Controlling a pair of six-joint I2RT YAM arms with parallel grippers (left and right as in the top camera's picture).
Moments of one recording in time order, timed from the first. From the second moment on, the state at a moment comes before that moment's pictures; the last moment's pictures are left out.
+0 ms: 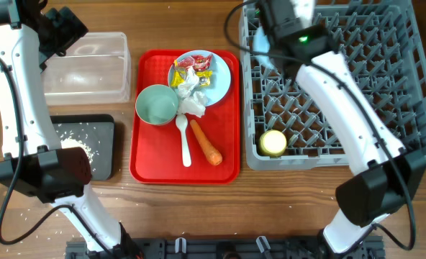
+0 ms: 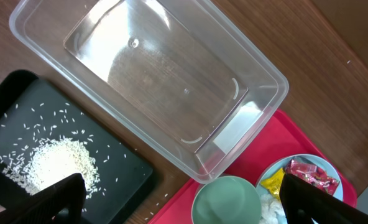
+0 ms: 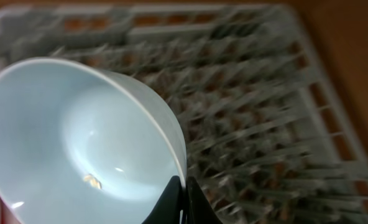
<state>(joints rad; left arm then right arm) 0.19 2.03 2.36 -1.52 -0.08 -0.55 0.37 1.85 1.81 -0.98 0.69 0.36</state>
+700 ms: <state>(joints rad) 0.19 2.03 2.36 -1.52 -0.08 -0.55 0.39 2.10 1.81 -0.59 0.91 -0.25</state>
